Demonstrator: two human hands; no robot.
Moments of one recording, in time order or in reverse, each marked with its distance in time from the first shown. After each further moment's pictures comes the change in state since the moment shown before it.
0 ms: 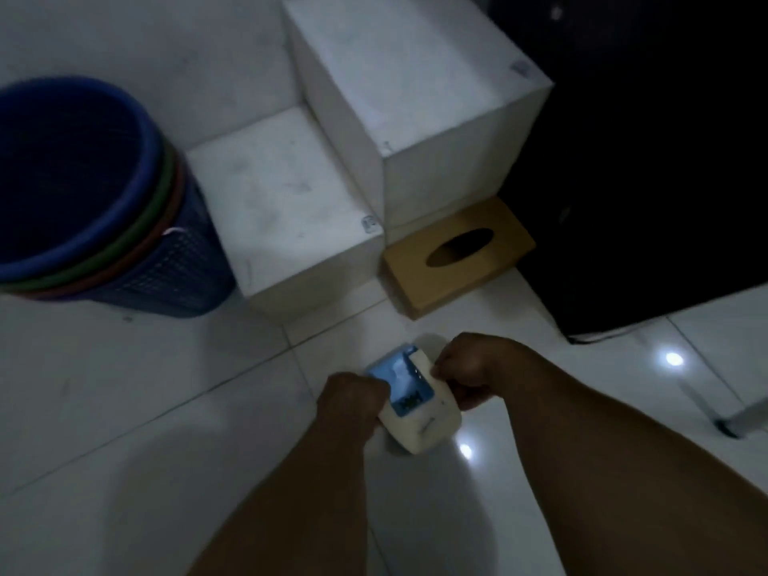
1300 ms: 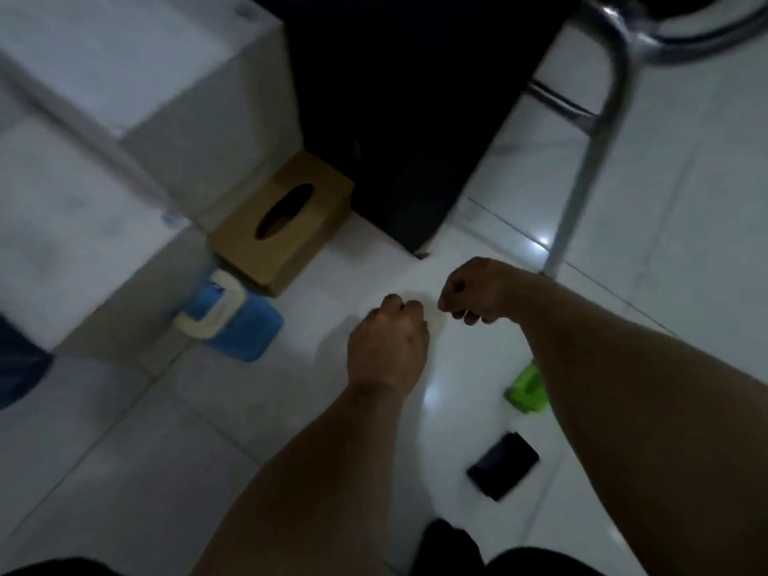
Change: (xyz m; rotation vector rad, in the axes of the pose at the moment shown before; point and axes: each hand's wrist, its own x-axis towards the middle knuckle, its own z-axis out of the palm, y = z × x) left_hand -0.099 -0.023 0.146 0.977 0.107 1.592; right_hand -0.090 0.170 -0.075 0.011 0.423 -0.101
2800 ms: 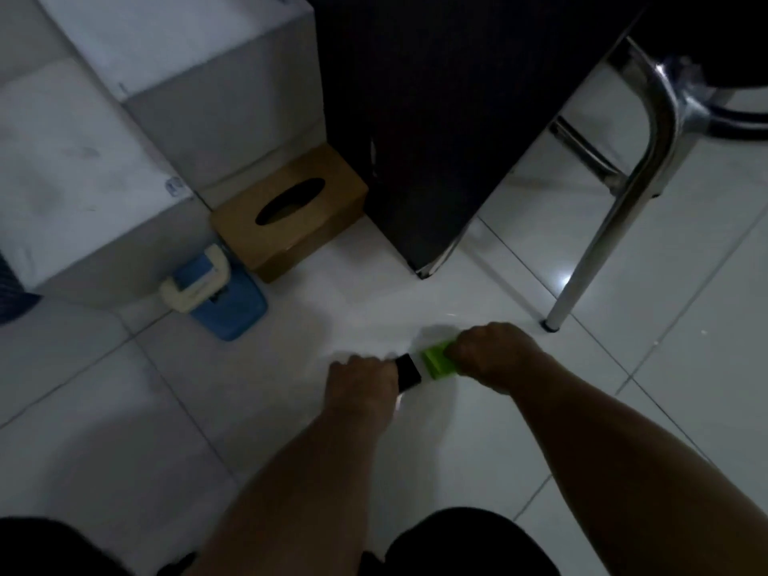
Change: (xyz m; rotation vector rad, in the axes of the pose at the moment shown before) left_hand -0.004 0.018 0.033 0.212 -0.570 -0.284; right_hand 0.036 0.069 0.006 -1.143 0.057 -0.535
